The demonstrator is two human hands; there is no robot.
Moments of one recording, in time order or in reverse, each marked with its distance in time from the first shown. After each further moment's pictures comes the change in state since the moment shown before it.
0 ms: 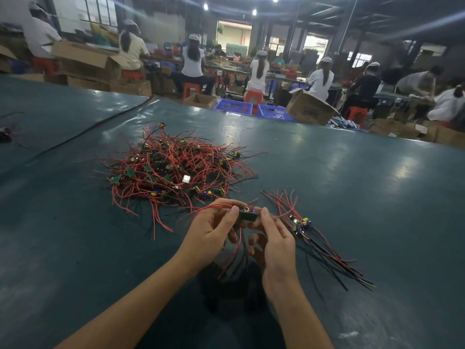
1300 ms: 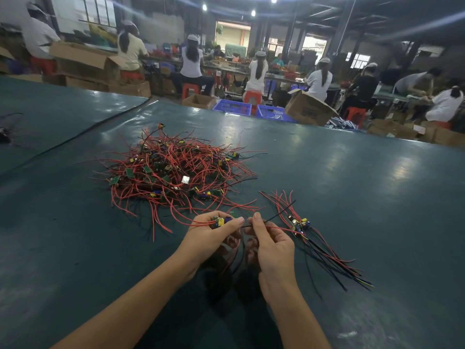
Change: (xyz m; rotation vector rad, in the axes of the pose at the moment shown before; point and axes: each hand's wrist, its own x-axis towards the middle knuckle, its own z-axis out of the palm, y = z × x) left_hand 0.004 -0.011 -0.004 -0.048 0.058 -0.381; right_hand -0.002 0.003 0.002 -0.098 0.044 0.010
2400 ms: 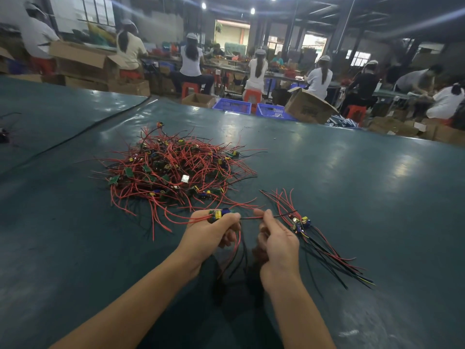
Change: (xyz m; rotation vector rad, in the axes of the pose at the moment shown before) left_hand -0.005 0.011 0.007 -0.008 0.070 0.045; right_hand 0.012 -0.005 0.001 0.165 0.128 0.124
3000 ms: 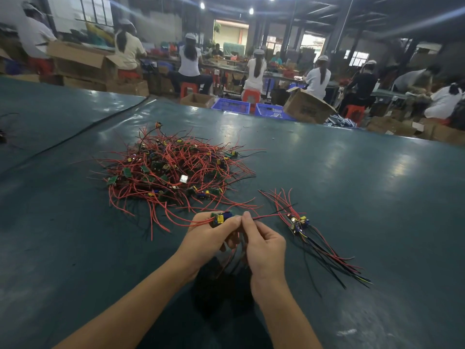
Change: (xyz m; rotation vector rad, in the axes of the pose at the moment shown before) left_hand -0.004 -0.001 -0.001 0.063 -0.065 0.007; right_hand -0.015 0.016 0.007 -0.182 -0.137 -0.157
